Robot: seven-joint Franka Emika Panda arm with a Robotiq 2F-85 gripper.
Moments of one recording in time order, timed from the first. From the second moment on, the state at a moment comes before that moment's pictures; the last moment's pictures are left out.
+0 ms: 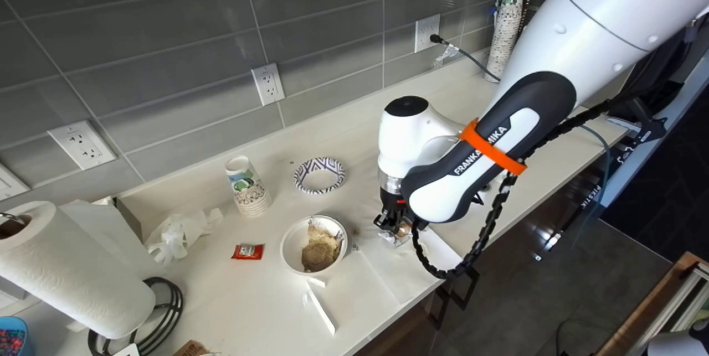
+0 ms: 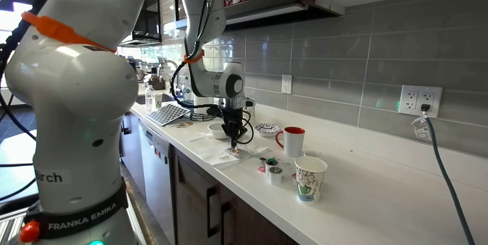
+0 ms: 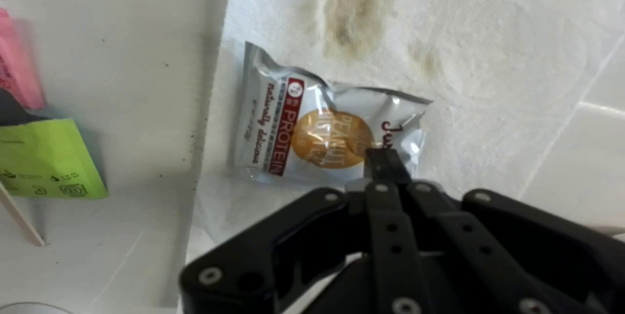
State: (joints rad) arm 0.35 0.42 0.09 -2.23 -0.12 2.70 0.26
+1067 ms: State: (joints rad) arm 0.34 0.42 0.10 -2.25 -0.14 2.69 0.25
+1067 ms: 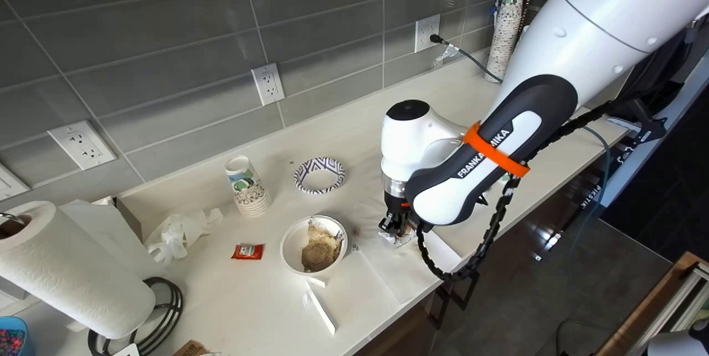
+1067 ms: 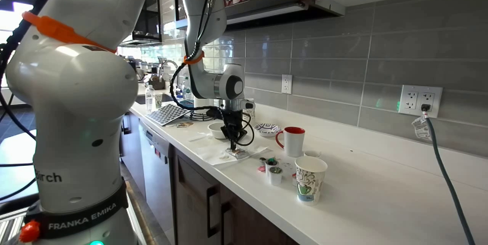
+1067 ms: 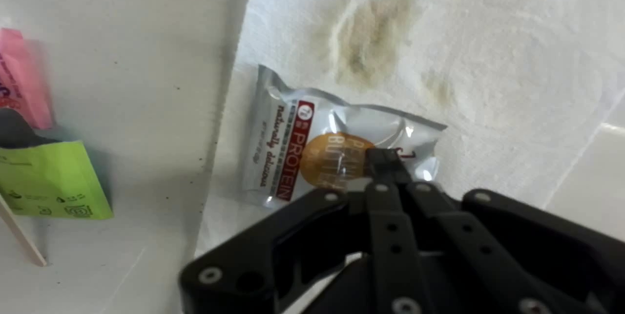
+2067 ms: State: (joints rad) arm 0.27 0.49 0.17 -2.19 -0.01 2.69 0.15
